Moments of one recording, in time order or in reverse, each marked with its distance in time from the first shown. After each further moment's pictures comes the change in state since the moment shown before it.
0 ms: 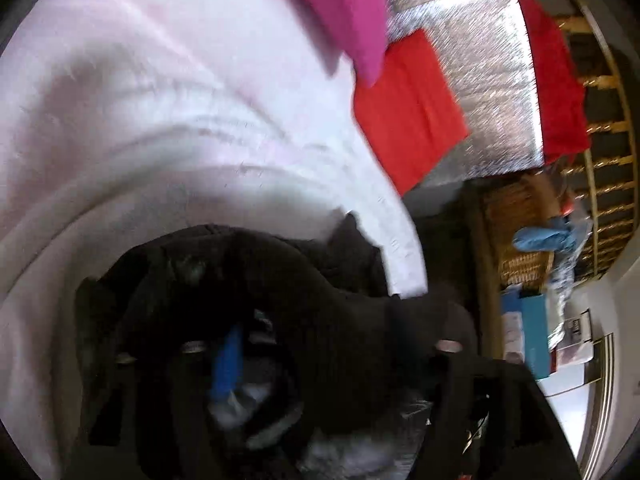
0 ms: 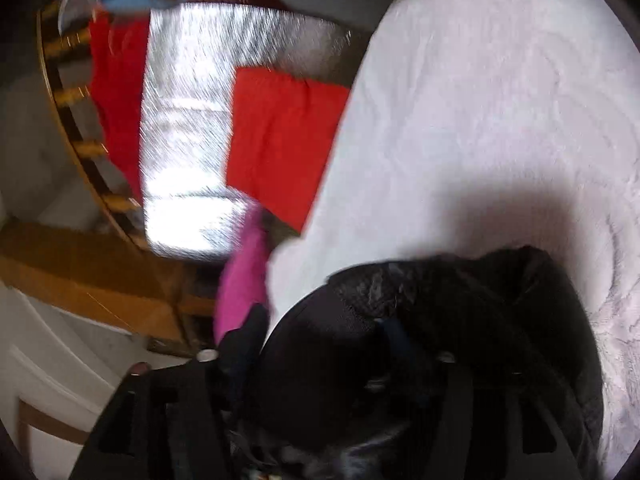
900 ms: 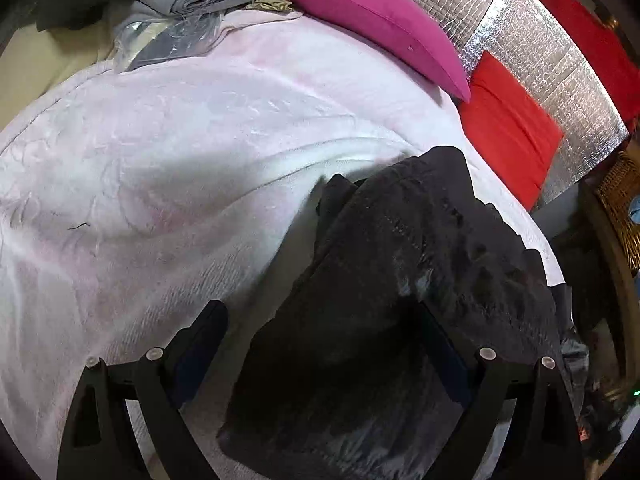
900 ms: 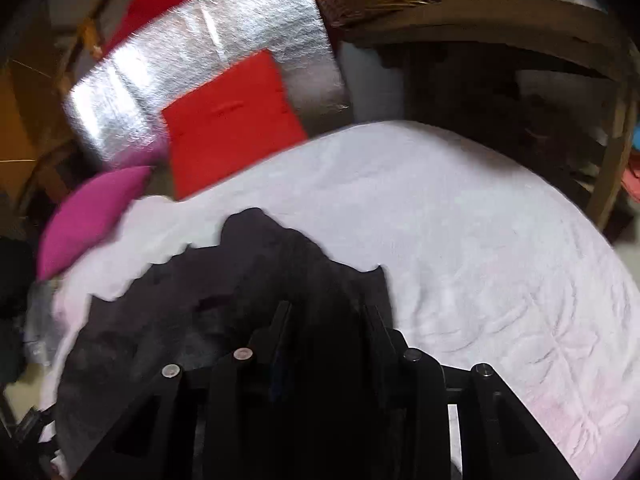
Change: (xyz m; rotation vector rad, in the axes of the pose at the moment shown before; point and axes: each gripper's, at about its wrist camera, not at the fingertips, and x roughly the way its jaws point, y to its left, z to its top) left arm -0.065 0.034 -0.113 0.127 -0.271 0.579; right arm -0.036 0.030 -0.079 -0.634 -0.071 -0.777
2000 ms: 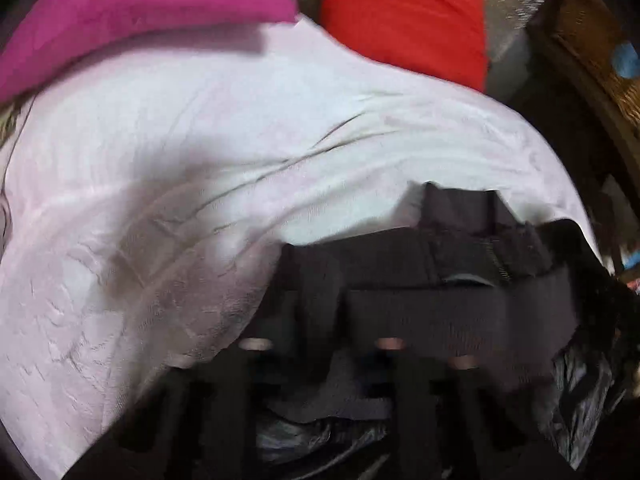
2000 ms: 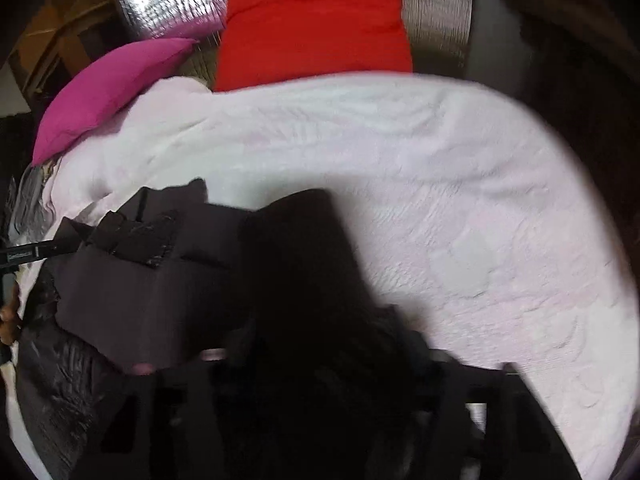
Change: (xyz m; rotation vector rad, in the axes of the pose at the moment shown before) left arm 0.124 -0.178 0.120 0.576 0.282 -0.058; right arm 0.090 0.089 0.076 -0.460 0.186 0.041
